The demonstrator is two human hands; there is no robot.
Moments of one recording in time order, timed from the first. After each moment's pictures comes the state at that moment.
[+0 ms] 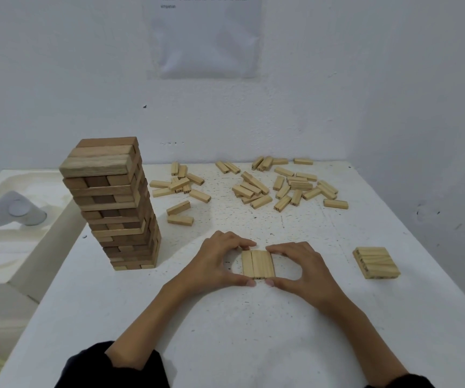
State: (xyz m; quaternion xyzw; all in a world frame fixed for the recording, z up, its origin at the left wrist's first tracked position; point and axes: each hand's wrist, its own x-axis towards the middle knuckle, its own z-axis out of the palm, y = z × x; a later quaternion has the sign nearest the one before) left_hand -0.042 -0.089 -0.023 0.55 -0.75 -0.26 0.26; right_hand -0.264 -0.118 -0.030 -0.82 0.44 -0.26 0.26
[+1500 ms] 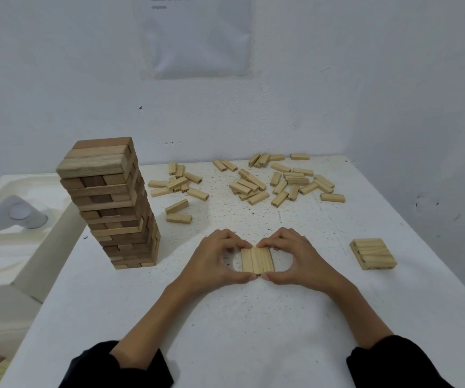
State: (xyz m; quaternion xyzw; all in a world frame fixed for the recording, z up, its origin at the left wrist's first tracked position) left_hand -0.053 -0.079 -0.016 0.59 -0.72 -0.24 0.29; right_hand -0.262 -0.135 -0.025 -0.85 0.37 -0.21 0.30
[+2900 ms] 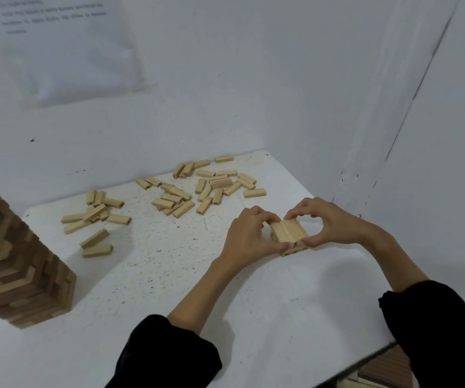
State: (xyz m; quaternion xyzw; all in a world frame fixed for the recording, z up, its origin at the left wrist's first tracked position) left_hand -0.240 -0.152 0.004 0.53 -0.78 -0.20 0.26; right_hand -0.448 -0.177 0.014 -0.82 0.46 -0.17 0.29
